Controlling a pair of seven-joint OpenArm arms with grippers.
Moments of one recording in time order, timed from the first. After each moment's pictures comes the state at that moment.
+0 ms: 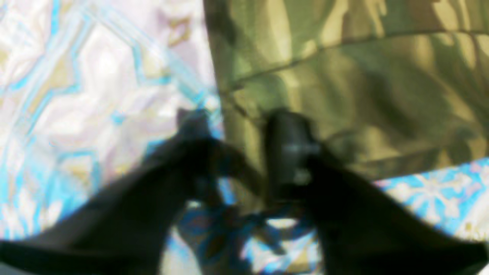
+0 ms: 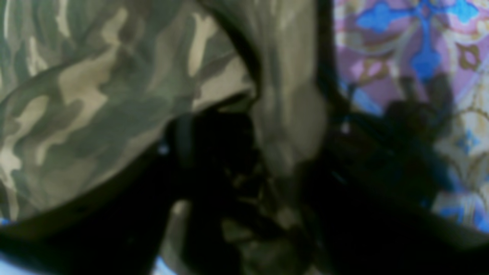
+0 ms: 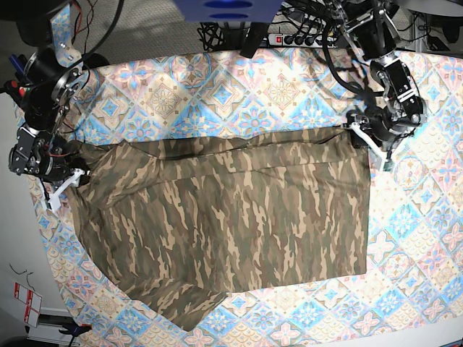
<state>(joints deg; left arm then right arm) 2.3 -3.5 -31.6 73.0 0.8 -40.5 45.3 23.6 21.7 33.7 30.5 -4.3 40.6 -39.1</state>
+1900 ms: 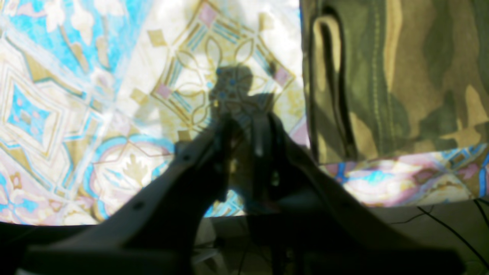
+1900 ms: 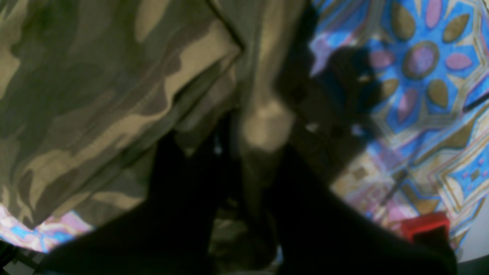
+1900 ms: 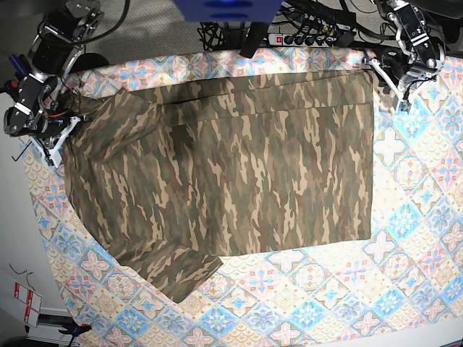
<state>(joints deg) 22.1 -8.6 -39.3 88.0 0.8 -42.4 50.9 2.3 18.3 36.0 61.4 -1.7 43.5 -55.9</state>
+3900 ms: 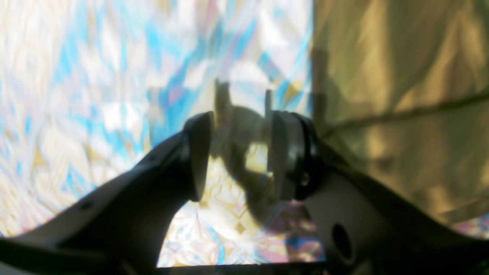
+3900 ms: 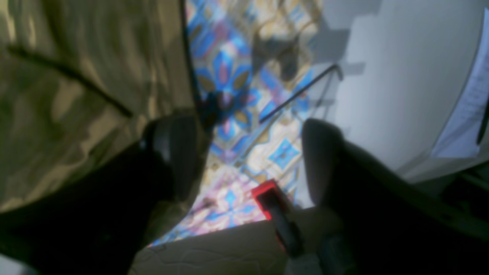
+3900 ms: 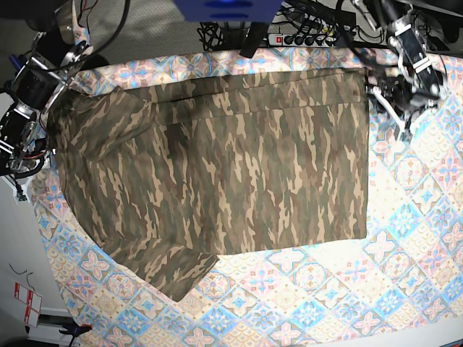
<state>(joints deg) 9.6 -8.4 -39.1 88.3 1.3 -42.7 59.5 15.3 21.1 36.4 67.0 -14.7 42.4 -62.7</state>
